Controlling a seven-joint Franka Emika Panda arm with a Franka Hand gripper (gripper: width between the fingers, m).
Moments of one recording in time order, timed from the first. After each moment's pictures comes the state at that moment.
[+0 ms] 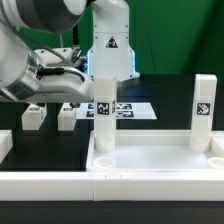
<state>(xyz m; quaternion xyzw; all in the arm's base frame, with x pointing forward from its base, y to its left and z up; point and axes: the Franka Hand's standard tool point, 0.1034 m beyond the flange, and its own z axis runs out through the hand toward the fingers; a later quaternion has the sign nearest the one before) 0.428 -0.136 0.041 -0.88 0.17 0.41 0.15</state>
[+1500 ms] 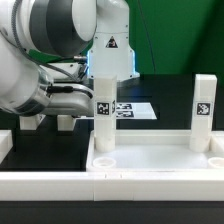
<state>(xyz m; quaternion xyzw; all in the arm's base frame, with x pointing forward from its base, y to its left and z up) 0.417 -0.129 0.017 -0.87 0.17 0.43 0.14</state>
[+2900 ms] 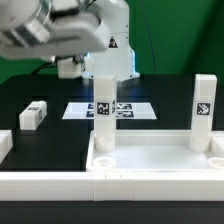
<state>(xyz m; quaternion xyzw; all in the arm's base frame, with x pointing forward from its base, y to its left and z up) 0.452 -0.092 0.159 -0.89 0.17 0.39 0.14</state>
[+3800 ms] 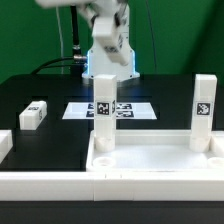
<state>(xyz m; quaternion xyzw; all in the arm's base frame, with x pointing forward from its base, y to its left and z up) 0.543 -0.036 0.234 -0.98 0.17 0.11 0.09</state>
